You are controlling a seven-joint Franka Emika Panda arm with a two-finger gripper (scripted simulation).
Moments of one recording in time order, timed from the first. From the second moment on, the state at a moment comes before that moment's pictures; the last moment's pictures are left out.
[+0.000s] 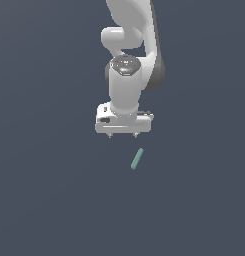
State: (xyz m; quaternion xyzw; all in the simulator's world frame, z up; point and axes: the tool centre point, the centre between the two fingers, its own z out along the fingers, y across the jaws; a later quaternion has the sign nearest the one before) arm 0.000 0.003 0.178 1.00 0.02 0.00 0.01
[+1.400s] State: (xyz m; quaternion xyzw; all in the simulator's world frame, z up) arm 0.003 0.003 0.147 1.00 -0.04 -0.01 0.02
